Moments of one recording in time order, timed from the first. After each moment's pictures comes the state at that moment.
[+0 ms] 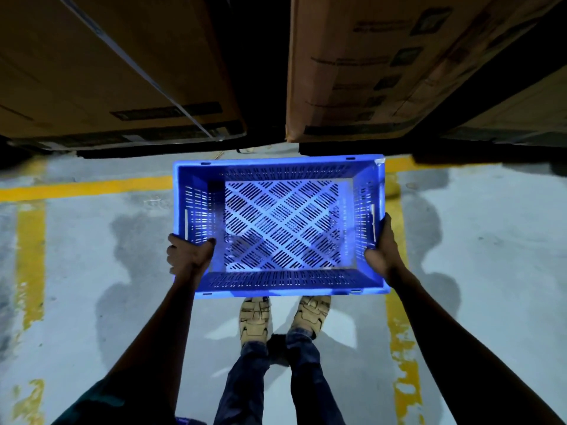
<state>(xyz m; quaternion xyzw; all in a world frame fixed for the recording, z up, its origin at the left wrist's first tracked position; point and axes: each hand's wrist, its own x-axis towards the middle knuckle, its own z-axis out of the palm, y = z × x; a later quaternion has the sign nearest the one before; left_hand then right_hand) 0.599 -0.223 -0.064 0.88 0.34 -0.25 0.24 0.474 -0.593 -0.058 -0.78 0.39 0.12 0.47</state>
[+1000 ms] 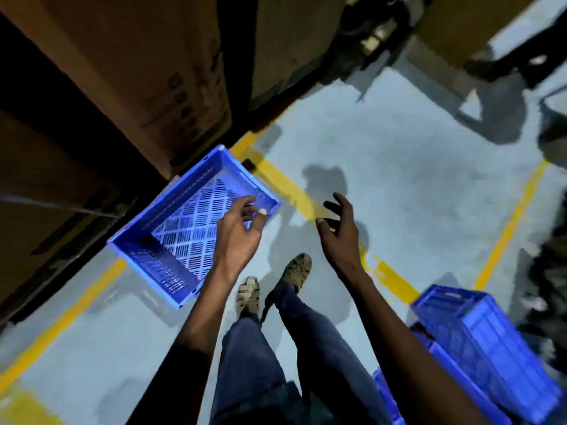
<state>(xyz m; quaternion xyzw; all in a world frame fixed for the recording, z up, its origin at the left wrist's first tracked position) 0.458 -0.345 0.306 0.77 -0.30 -0.38 0.42 0.271 -0.421 0.284 -0.61 0.59 -0.26 0.46</state>
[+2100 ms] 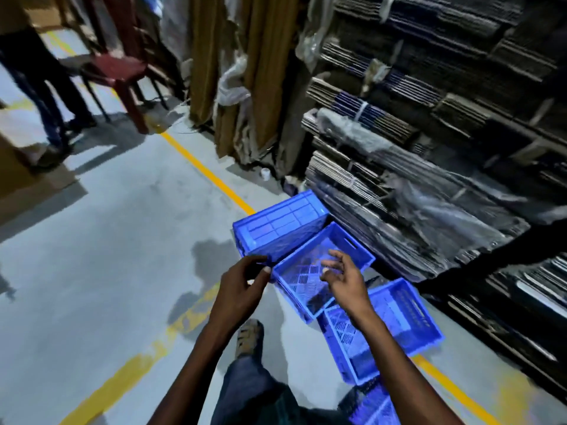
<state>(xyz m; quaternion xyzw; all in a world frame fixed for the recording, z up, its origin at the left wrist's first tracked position) -0.120 -0.277 0.465 0.27 -0.78 -0.55 0.11 -0.257 -0.090 0.406 -0.06 0.80 -0.56 0.21</state>
